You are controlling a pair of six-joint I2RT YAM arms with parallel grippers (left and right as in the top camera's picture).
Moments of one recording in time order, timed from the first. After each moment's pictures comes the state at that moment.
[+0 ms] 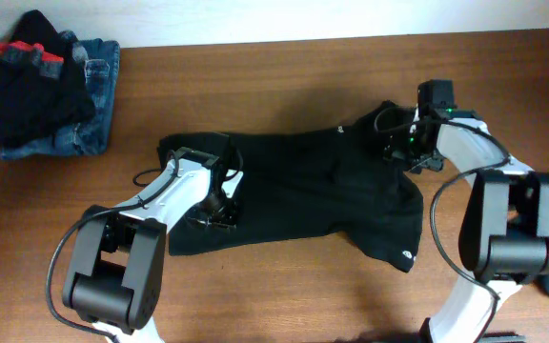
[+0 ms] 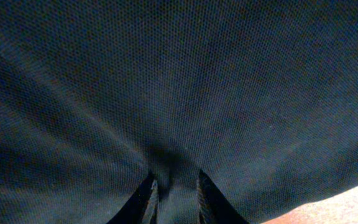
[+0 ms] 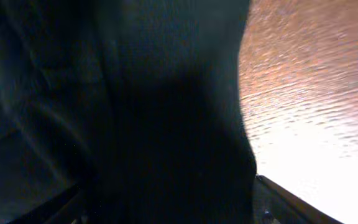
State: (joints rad) left arm -0.35 1.90 1.16 -0.89 0.12 -0.06; right arm -0.09 2.00 1.34 -0.64 -0.02 0.23
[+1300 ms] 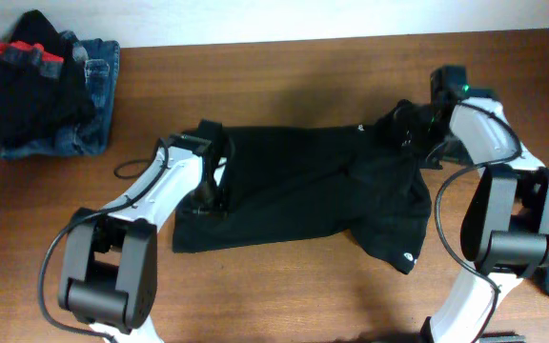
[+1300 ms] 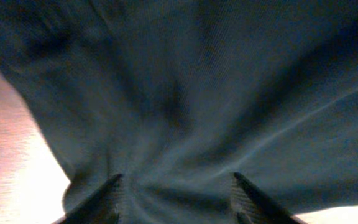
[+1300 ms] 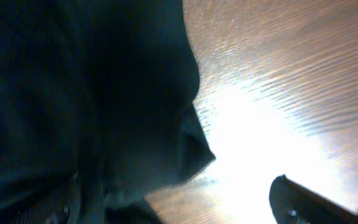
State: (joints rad) left arm -0.31 1.89 1.29 -1.02 -0.02 -0.15; right arm -0.13 2.05 1.59 -1.01 0.19 0.21
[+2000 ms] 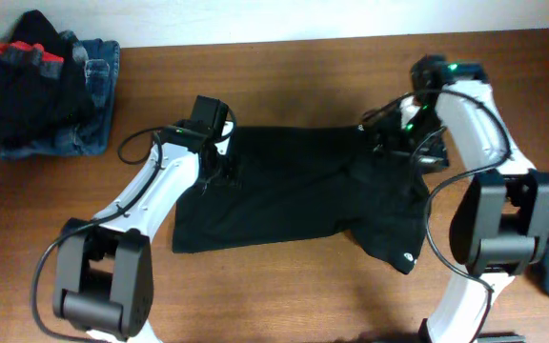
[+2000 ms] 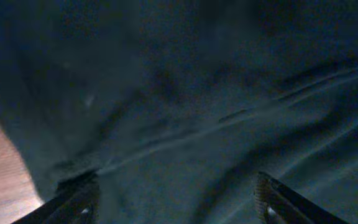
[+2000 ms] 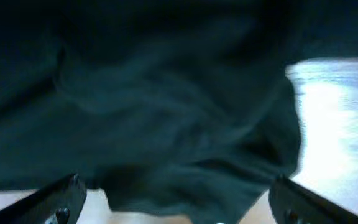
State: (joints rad) left arm -0.31 1.86 1.33 -0.76 0.02 -0.13; right arm -0.03 2.04 1.70 -1.34 -0.15 0.12
